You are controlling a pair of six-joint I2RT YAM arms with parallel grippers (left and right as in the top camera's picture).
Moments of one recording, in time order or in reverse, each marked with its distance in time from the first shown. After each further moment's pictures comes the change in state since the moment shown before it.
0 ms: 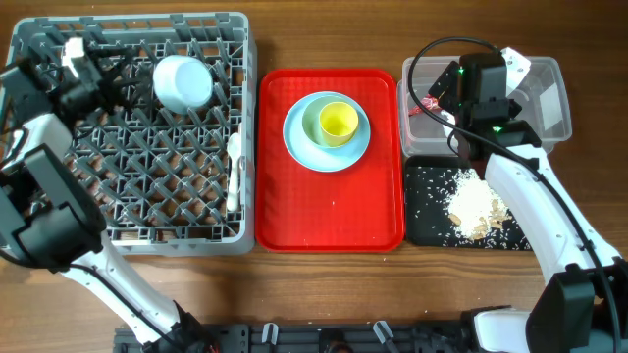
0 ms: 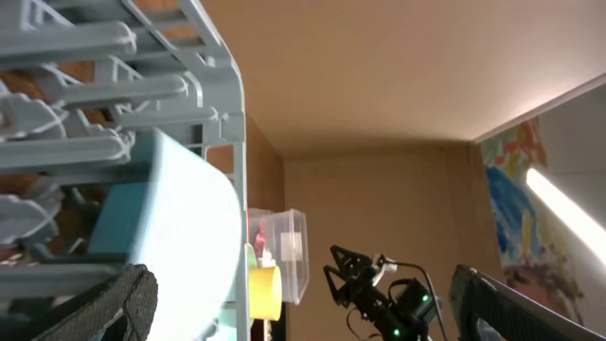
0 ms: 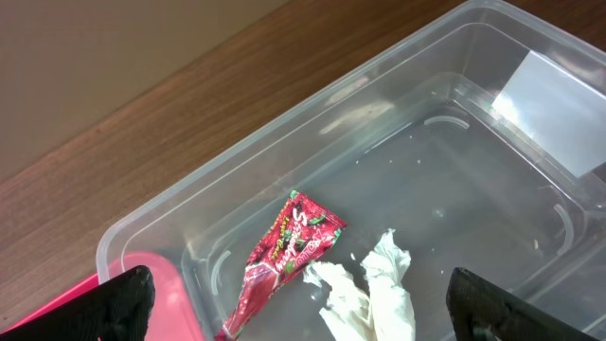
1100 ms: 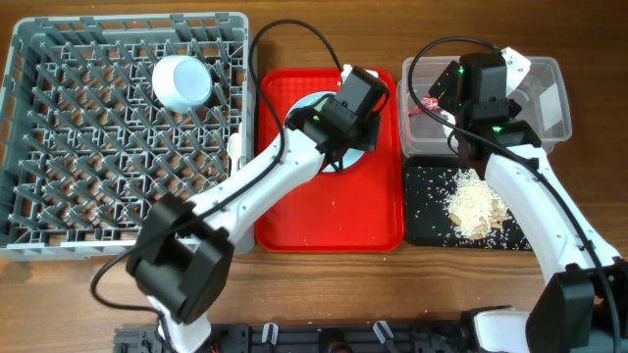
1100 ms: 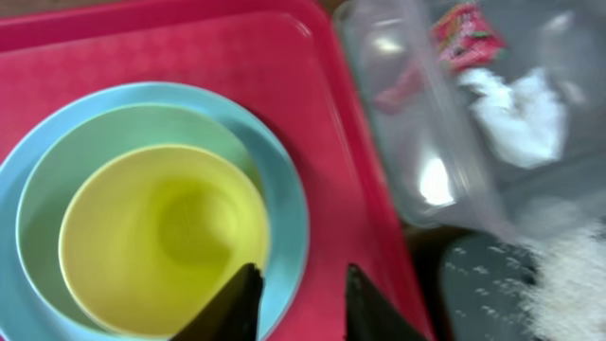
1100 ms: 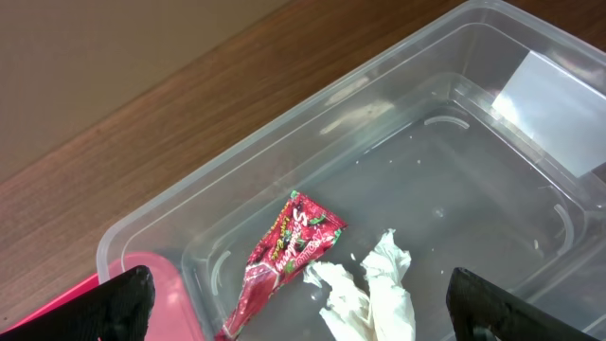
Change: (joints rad) left arm -1.257 -0.290 0.005 -0.550 -1.571 0.355; right arm 0.000 0.000 0.000 0.000 0.000 0.000
